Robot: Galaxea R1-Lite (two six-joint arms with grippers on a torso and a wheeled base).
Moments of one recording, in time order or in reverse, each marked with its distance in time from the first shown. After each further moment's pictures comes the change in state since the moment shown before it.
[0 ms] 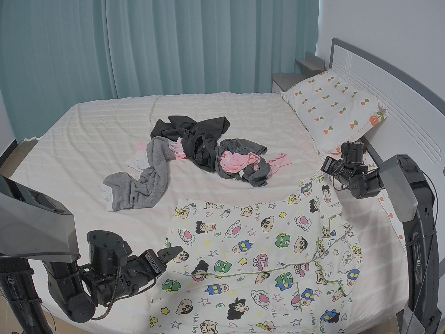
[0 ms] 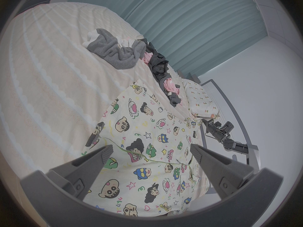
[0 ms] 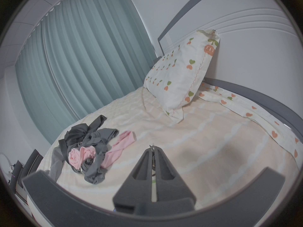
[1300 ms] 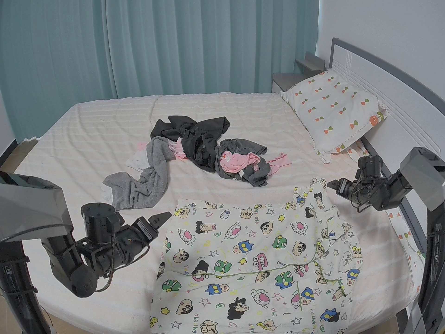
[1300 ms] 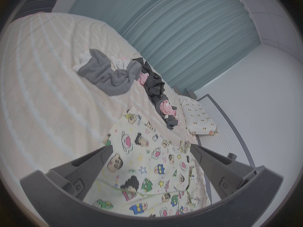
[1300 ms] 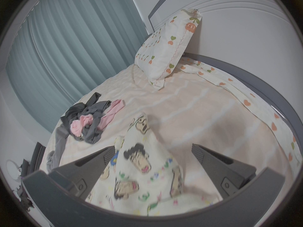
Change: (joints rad) left arm 0.159 0.003 -0.245 0.107 -0.030 0.086; right arm -0.051 -0.287 0.591 -0.005 0.125 -0.001
